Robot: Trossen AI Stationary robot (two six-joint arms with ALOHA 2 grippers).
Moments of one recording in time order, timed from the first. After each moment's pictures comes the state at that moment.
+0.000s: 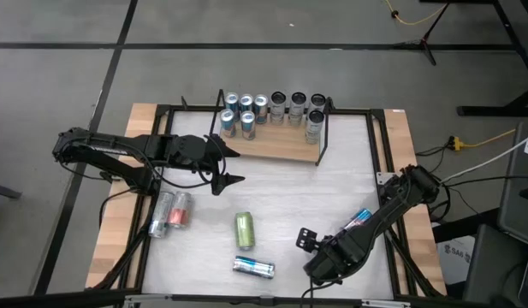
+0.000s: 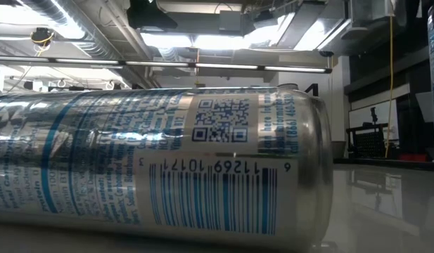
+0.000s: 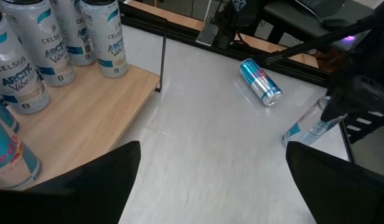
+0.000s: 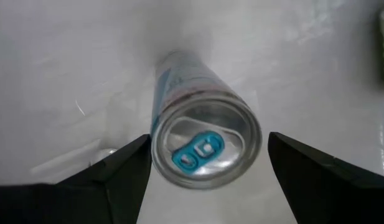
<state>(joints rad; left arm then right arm) -0.06 1.13 1.04 -0.41 -0.19 -0.34 0.69 1.89 1.69 -1.29 0.11 -0.54</state>
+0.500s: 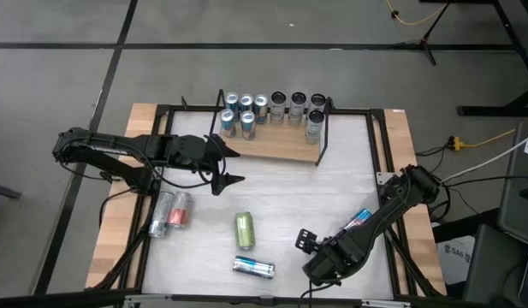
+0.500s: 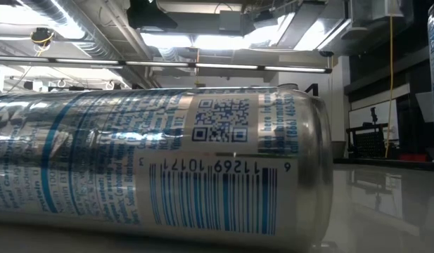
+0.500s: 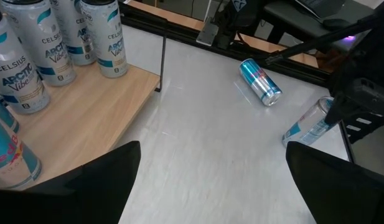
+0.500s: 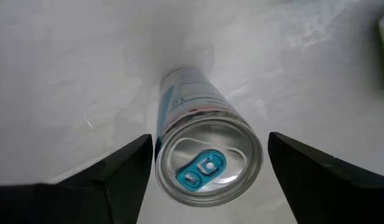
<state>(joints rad) -0.06 1.13 1.04 -0.41 -0.19 -0.34 0.69 1.89 1.69 -1.26 0.08 -0.50</state>
